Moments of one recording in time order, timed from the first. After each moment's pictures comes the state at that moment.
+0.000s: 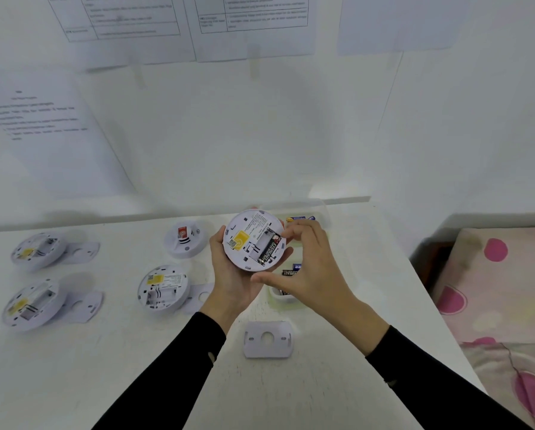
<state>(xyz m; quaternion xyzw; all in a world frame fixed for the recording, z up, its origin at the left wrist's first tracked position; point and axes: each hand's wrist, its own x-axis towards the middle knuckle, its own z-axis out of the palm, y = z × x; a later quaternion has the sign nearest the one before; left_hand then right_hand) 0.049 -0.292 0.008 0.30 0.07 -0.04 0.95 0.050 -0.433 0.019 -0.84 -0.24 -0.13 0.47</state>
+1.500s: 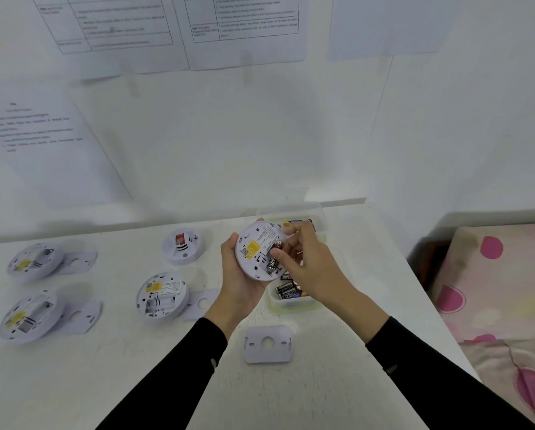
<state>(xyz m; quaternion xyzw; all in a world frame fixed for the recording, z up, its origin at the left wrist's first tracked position) 0.056 -0.295 -0.004 0.37 0.10 -0.06 0.92 0.064 -0.434 0.028 -0.81 -0.19 -0.01 0.55</state>
